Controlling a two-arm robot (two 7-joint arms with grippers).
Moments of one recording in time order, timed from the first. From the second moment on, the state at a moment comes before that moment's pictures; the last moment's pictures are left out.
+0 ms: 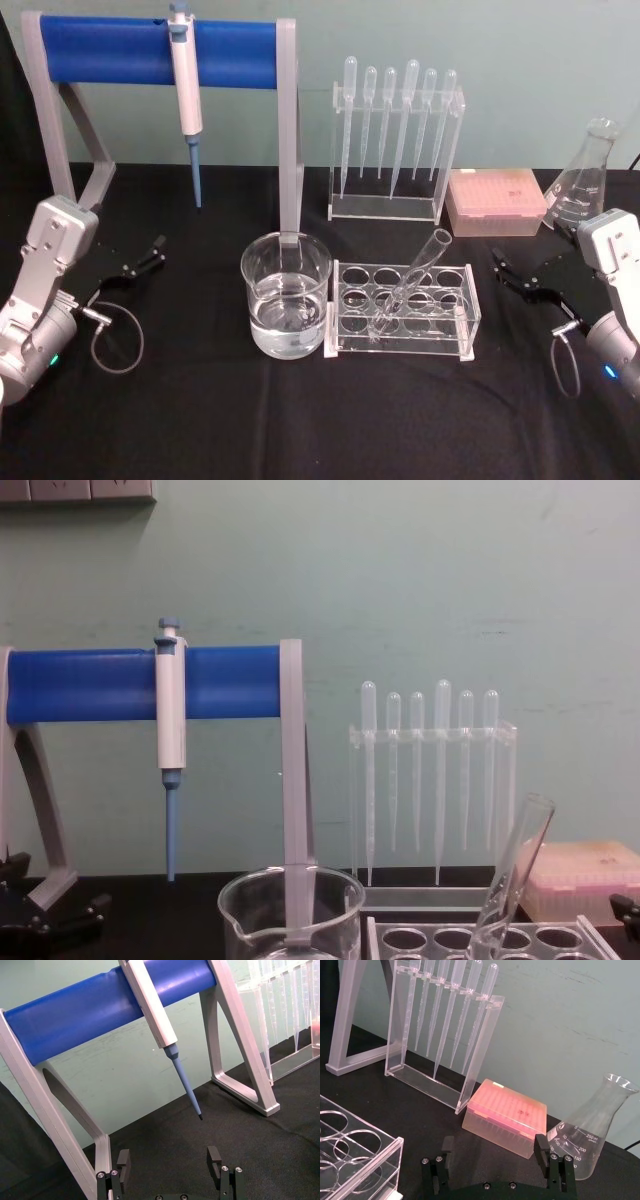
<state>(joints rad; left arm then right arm) -0.20 0.60 0.45 -1.41 -0.25 -0.12 0.03 0.20 0.60 -0.45 -1.41 0.25 -0.12 -0.03</state>
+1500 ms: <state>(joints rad) -0.20 0.60 0.45 -1.41 -0.25 -0.12 0.03 0.16 0.62 -0.40 -1.48 0.30 -0.14 0.03</state>
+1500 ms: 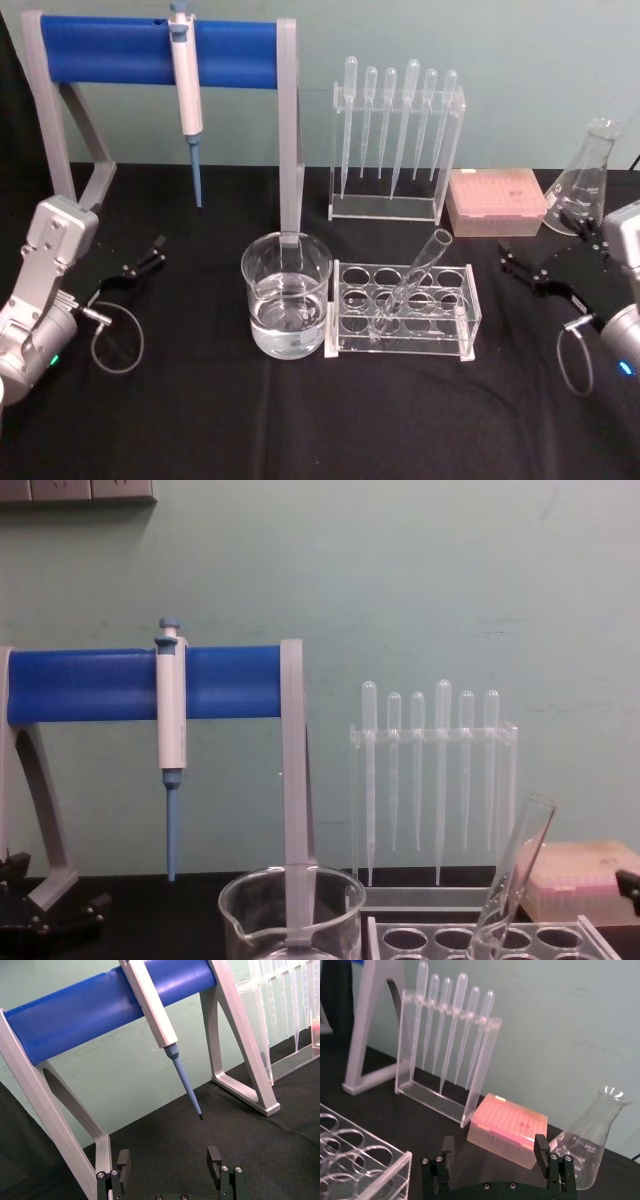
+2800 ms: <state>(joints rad) -0.20 0.60 0.45 -1.41 -0.25 -0.12 0.03 -0.04 0.66 -0.30 -1.71 0.65 -0.06 0.48</state>
